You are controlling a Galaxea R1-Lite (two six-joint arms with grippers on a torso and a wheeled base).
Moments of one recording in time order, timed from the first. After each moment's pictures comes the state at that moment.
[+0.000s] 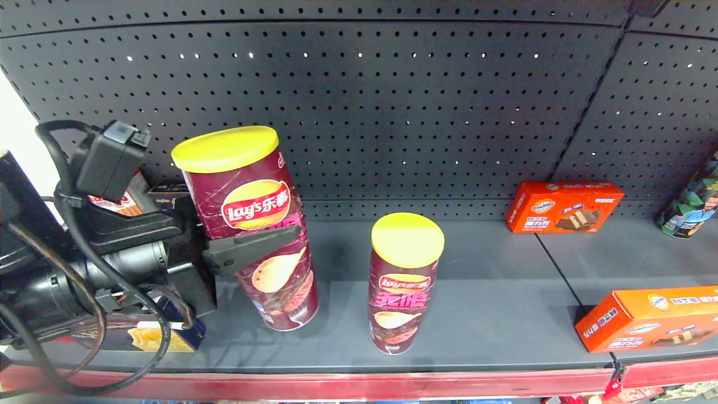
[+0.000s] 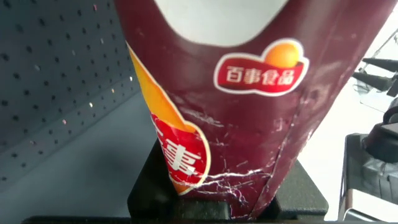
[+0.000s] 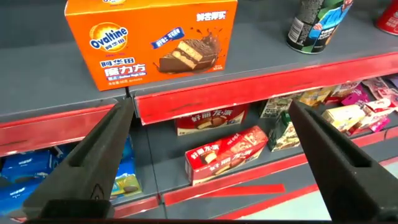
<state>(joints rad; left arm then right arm) -0.34 1.42 -0.58 -0.88 -0.73 -0.04 -0.30 0.00 0.00 0.00 0.01 0.01</state>
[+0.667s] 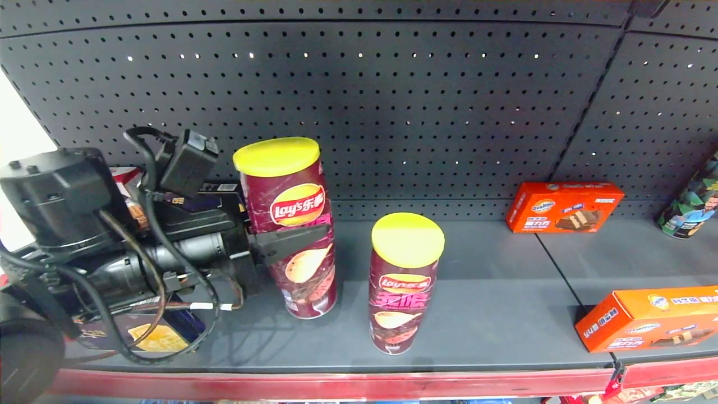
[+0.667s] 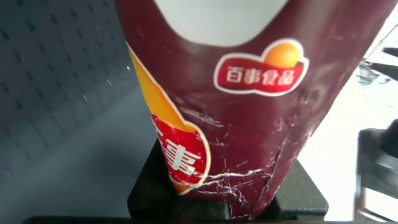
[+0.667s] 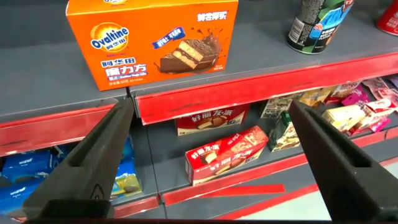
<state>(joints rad) -0.37 1.56 -0.68 -0.90 -0.70 0.01 -0.30 0.00 0.00 0.00 0.01 0.01</state>
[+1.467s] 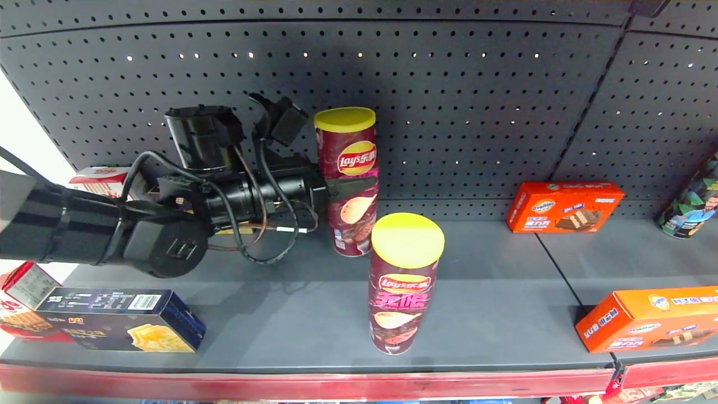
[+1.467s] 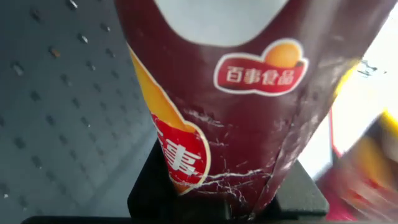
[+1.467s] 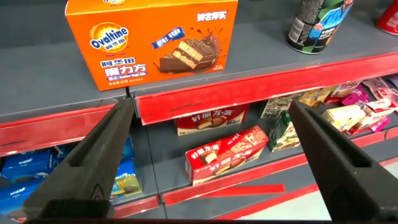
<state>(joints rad) -0.38 1.93 -1.19 -0.76 -0.77 0.04 -0.30 0.00 0.00 0.00 0.01 0.01</state>
